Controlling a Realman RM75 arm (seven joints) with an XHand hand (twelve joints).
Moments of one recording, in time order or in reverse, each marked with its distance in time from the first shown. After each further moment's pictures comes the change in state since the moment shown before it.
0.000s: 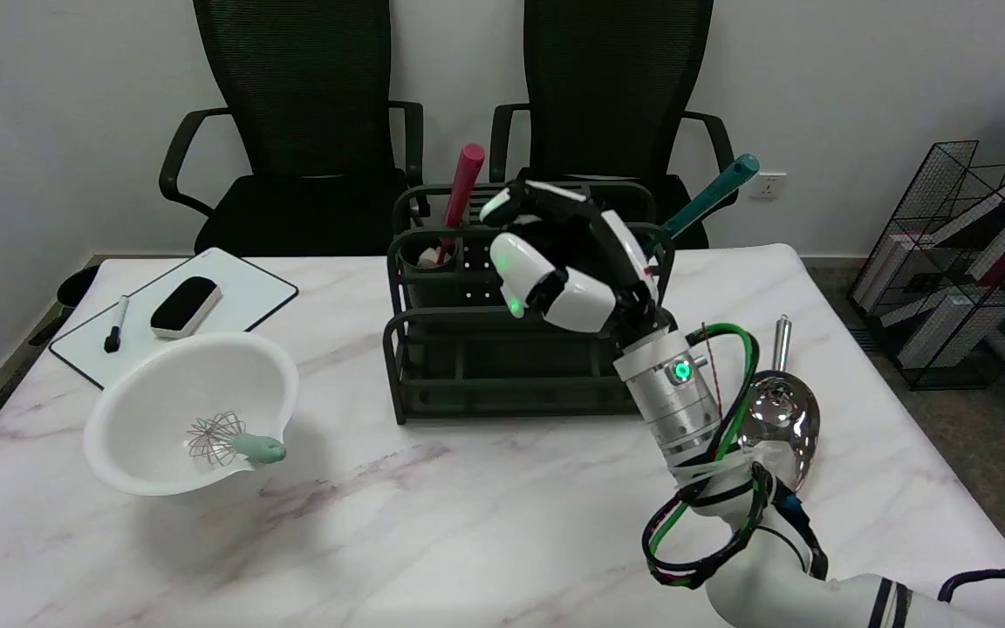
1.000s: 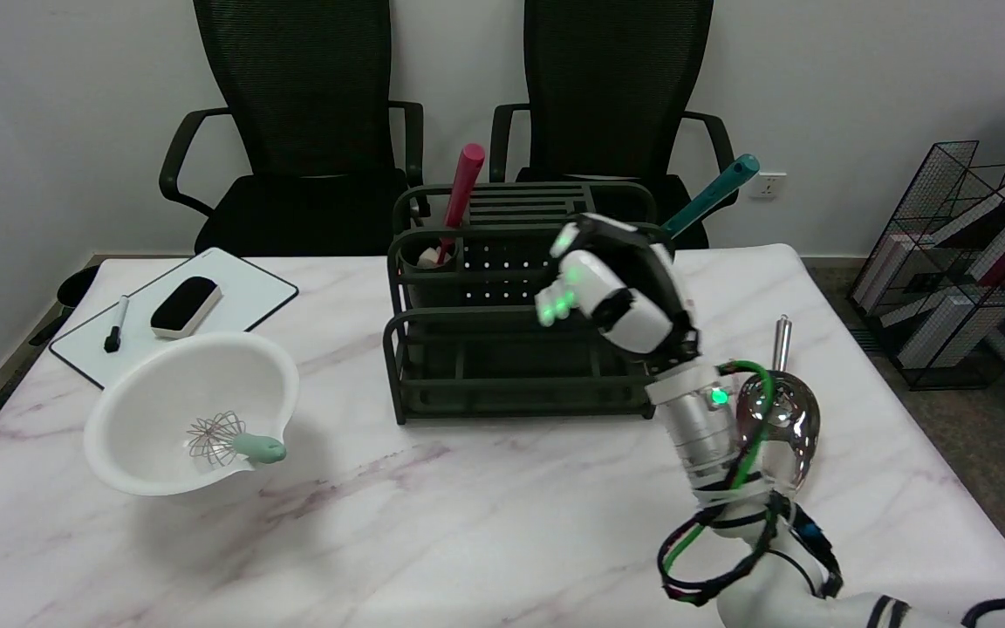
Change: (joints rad) arm -0.027 -0.017 0.018 -0.206 -0.078 0.202 0.332
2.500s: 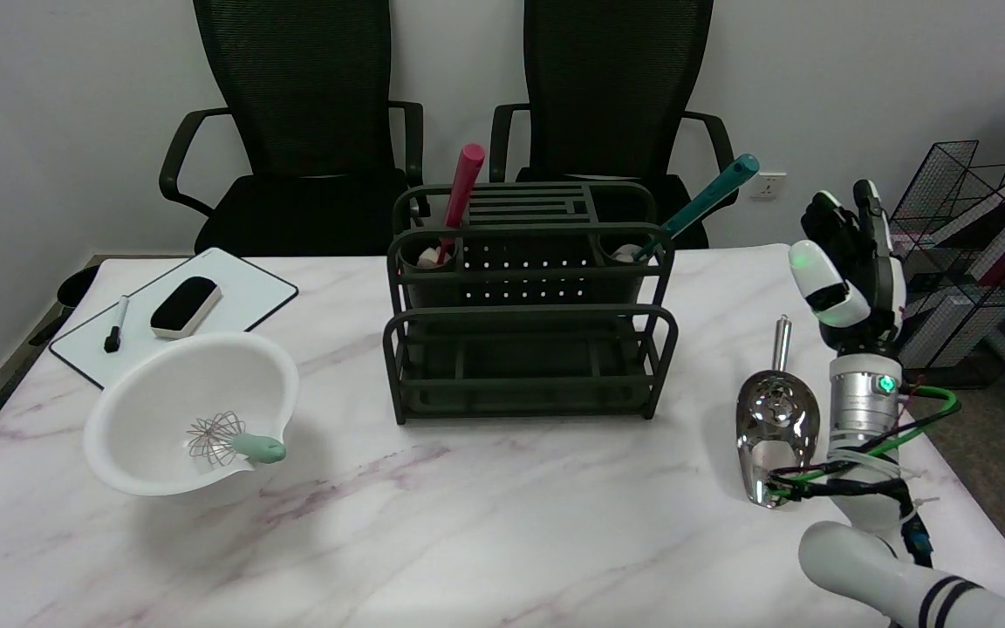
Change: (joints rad) arm -0.028 0.087 0.236 -0.272 0.499 0.146 -0.174
